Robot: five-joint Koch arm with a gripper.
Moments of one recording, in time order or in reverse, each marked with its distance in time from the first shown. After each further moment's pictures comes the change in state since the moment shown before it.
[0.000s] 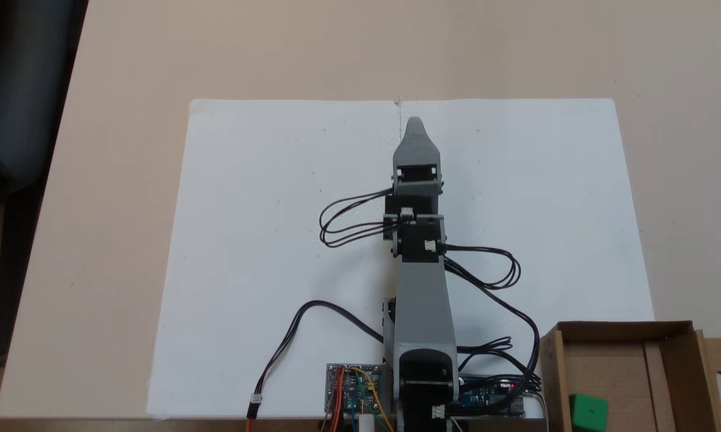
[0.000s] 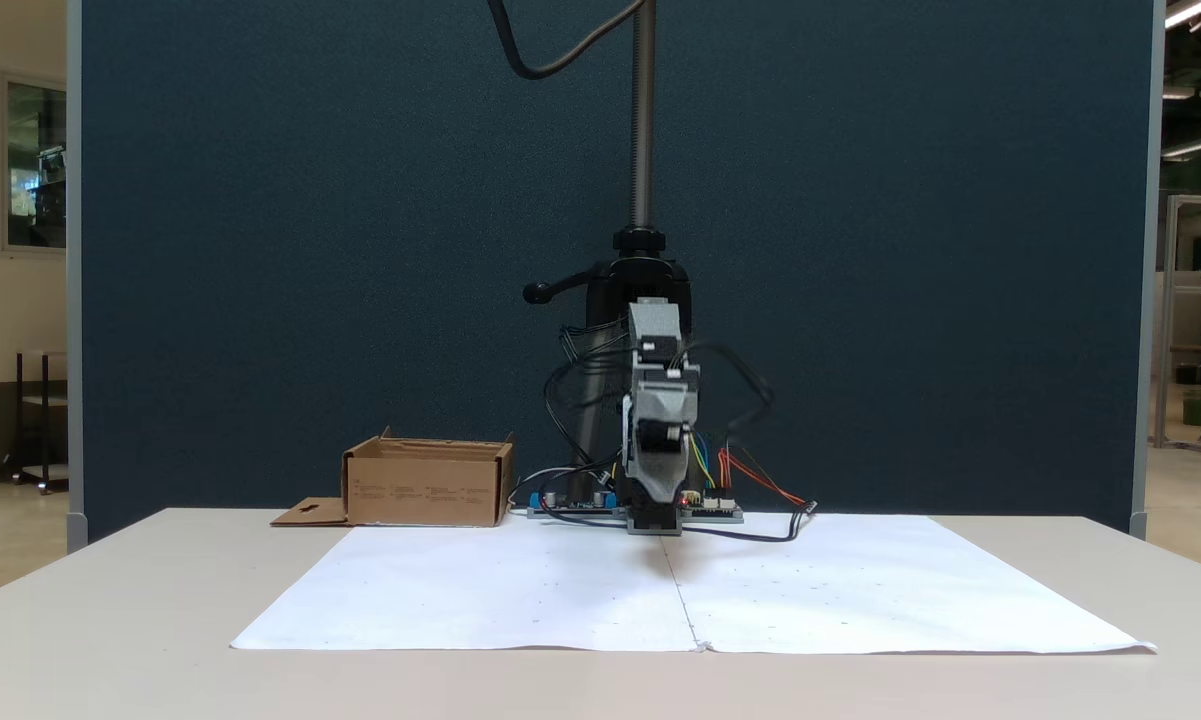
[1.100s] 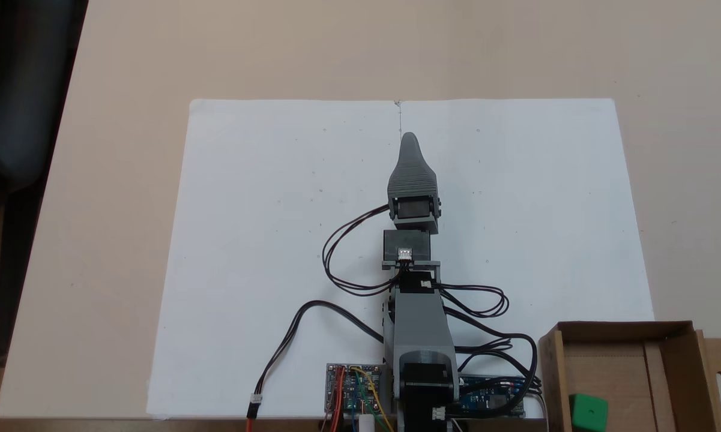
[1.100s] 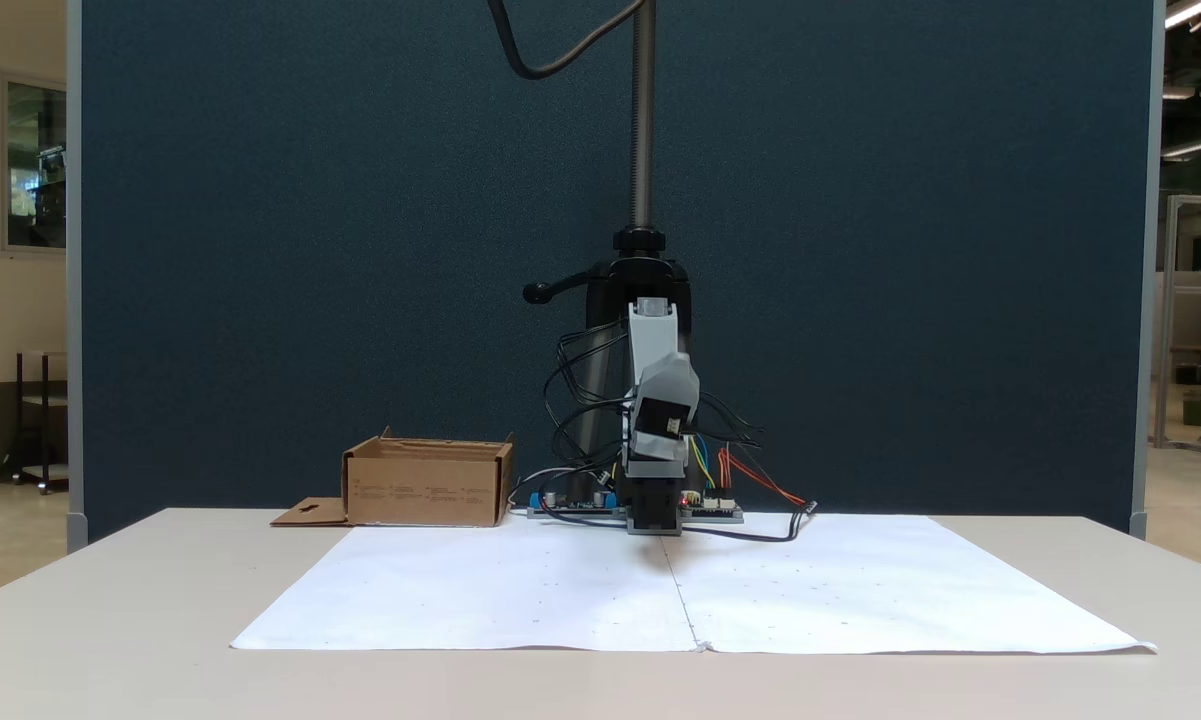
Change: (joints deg) arm 0.0 0.1 24.9 -59.2 -6.9
